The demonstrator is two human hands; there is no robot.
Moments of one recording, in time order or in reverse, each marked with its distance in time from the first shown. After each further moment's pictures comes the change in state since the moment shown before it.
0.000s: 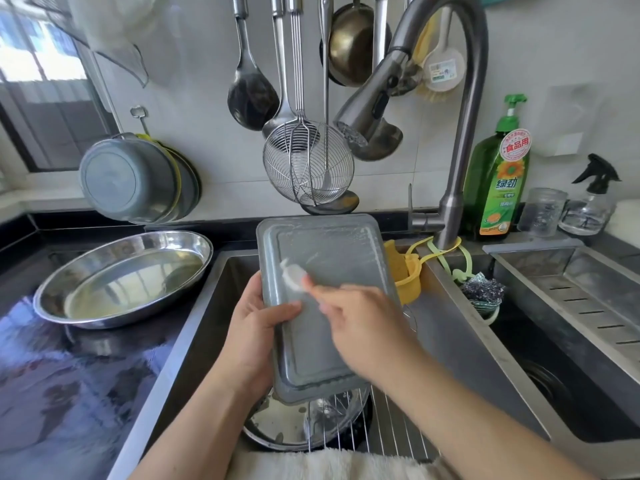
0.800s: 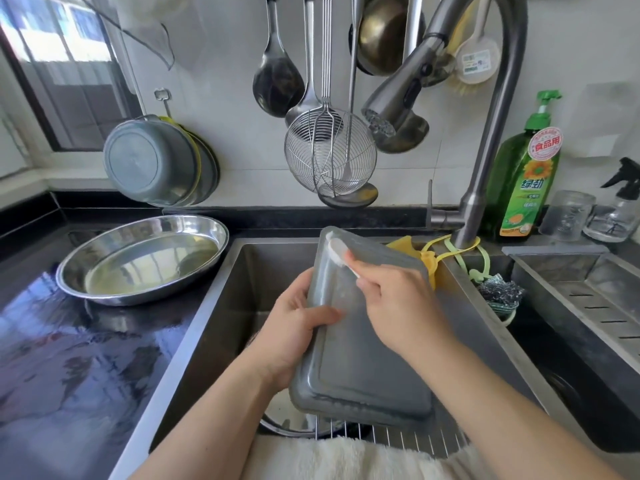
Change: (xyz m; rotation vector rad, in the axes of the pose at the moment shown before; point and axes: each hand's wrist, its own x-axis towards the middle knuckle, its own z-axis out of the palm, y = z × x) left_hand -0.003 -0.007 0.007 0.165 -0.164 -0.101; right_hand 0.015 0.027 -0.003 -0.041 0.041 0.067
